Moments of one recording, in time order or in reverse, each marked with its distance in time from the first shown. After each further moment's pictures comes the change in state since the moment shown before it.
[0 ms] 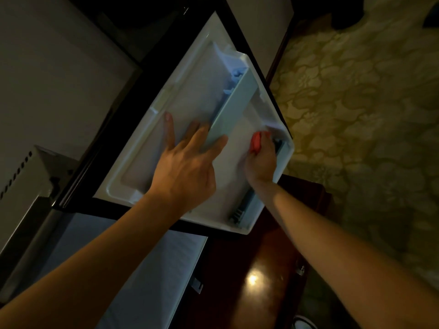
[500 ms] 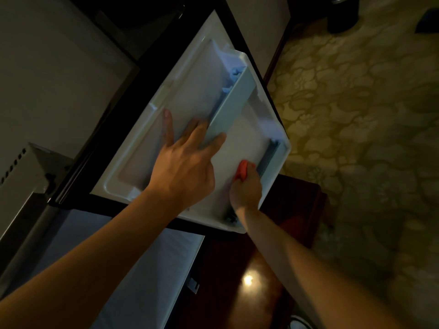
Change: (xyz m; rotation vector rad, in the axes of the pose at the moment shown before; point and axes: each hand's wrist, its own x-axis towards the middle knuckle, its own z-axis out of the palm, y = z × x) left_hand 0.001 -0.001 0.002 0.004 0.005 0.003; right_hand -0.072 0.012 0.011 0.072 -0.074 0.222
